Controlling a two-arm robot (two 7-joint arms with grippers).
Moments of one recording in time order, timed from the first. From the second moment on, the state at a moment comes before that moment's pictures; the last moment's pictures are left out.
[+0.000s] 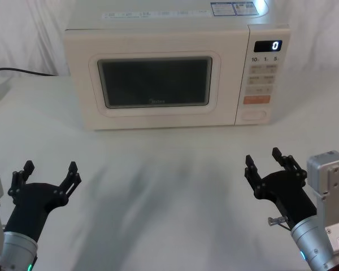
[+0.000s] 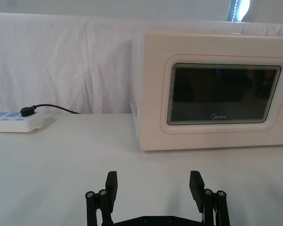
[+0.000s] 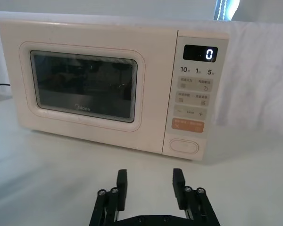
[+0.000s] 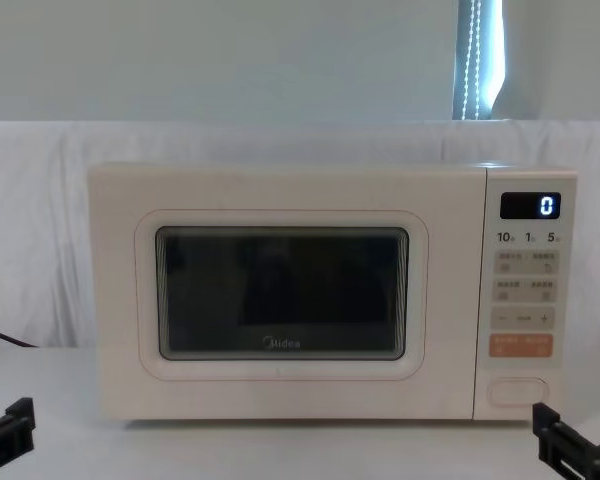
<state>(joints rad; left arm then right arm) 0.27 0.24 0.04 -1.85 -0.25 -0.02 -0.02 -0.17 0.19 -0.26 -1.77 0.07 -0.06 -0.03</state>
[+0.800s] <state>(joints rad) 0.27 0.24 0.04 -1.85 -0.25 -0.02 -0.02 -0.17 0.19 -0.26 -1.77 0.07 -0.06 -0.03</state>
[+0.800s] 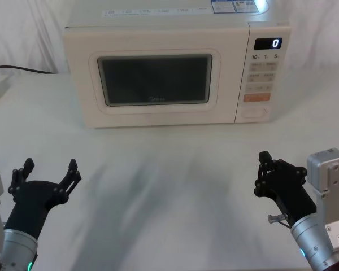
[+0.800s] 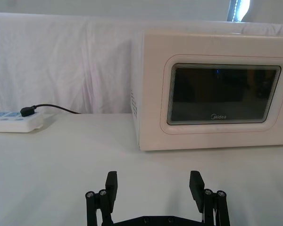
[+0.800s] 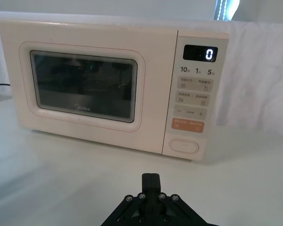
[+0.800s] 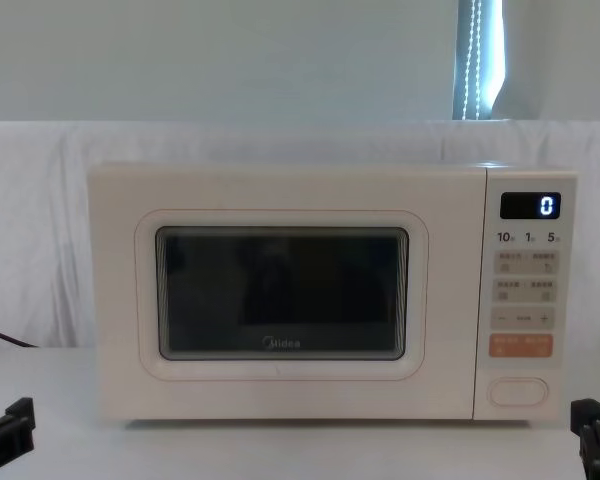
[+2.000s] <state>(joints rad) 0.27 0.24 0.04 -1.85 -0.25 -0.02 -0.02 0.04 0.06 -0.15 -1.51 0.11 -0.05 0.03</state>
